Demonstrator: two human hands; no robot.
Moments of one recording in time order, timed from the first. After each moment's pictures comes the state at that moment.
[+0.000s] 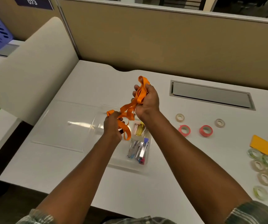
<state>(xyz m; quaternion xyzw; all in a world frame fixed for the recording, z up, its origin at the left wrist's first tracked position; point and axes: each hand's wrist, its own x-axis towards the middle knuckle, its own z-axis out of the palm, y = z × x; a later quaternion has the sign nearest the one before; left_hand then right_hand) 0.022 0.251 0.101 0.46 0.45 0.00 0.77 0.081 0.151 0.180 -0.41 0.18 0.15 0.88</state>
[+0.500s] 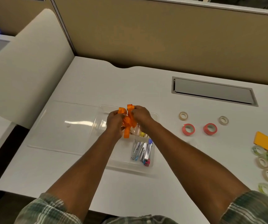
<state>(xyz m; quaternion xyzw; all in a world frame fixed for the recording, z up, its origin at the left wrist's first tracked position) 0.057 0.275 0.071 0.57 0.43 -0.05 0.70 0.091 0.178 0.096 -0.78 0.14 0.26 0.55</state>
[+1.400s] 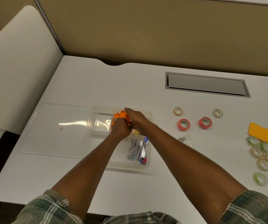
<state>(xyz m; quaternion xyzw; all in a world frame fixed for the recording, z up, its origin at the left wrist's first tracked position) 0.049 0.250 0.054 0.90 0.13 -0.14 0.39 0.084 0.165 0.081 -0.68 0.18 0.35 0.61</state>
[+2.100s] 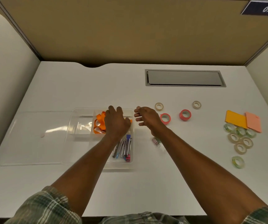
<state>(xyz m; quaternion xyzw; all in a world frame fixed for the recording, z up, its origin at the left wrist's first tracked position) 0.054 0.185 0.061 0.98 0.07 0.02 0.19 0.068 0.037 0.083 -0.73 0.17 0.20 0.64</state>
